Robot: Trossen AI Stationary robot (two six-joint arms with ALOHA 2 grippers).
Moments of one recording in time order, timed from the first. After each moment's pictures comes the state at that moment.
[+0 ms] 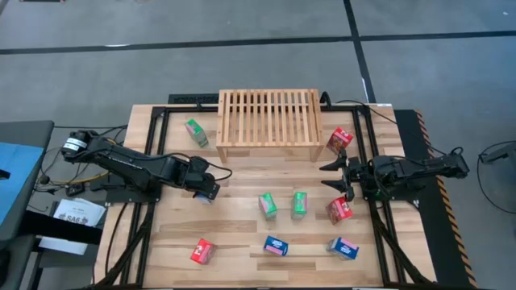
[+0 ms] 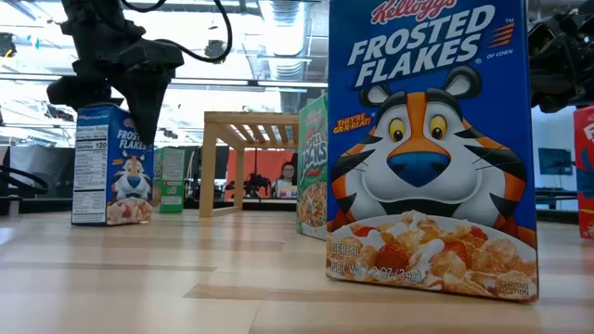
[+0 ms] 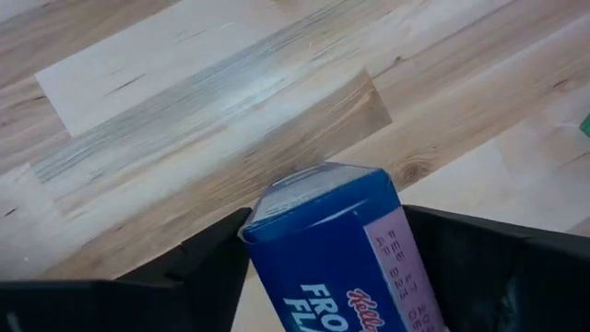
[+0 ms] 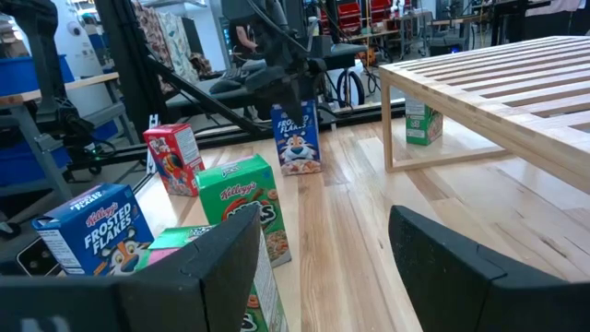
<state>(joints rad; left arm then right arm) -0.21 1.26 0.86 -0.84 -0.32 -1.25 0.12 0.09 0.01 0.04 0.13 0.18</state>
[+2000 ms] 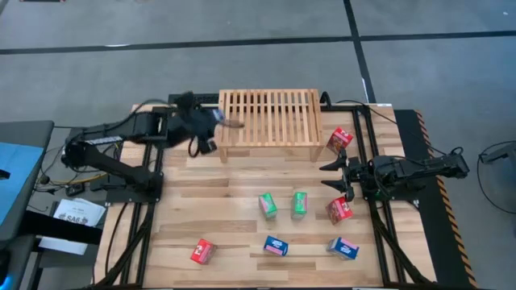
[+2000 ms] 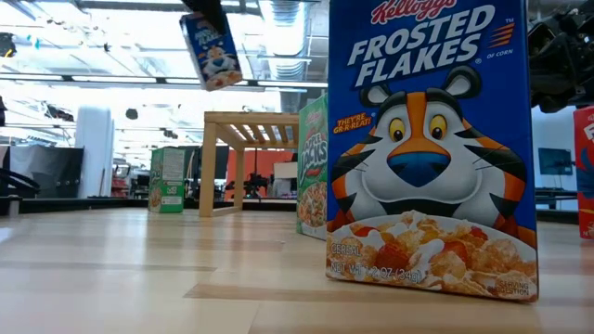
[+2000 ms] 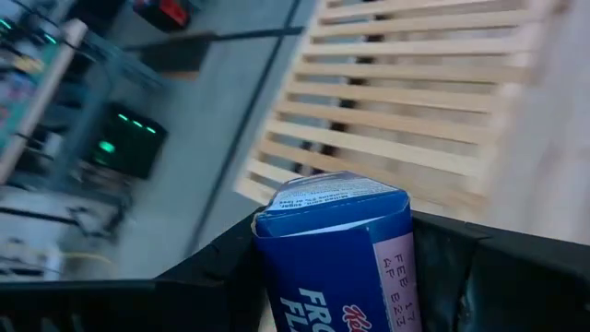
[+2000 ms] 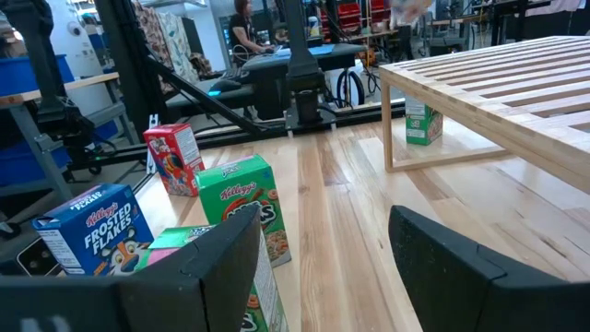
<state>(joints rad) 0.11 1.26 1.46 -0.92 -0.74 0.20 0.12 0.09 0.01 0.04 0.13 0.18</state>
